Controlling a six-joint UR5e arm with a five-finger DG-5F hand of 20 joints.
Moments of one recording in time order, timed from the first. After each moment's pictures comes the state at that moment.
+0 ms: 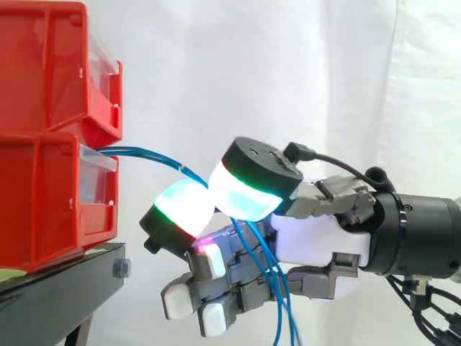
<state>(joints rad) 0.05 -2.41 -1.11 -2.64 -1.57 -0.10</state>
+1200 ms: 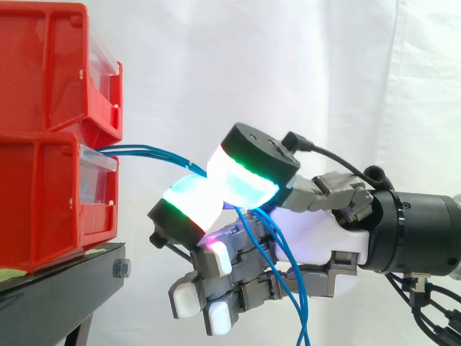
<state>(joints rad) 0.05 -2.41 -1.11 -2.66 -1.57 -0.10</state>
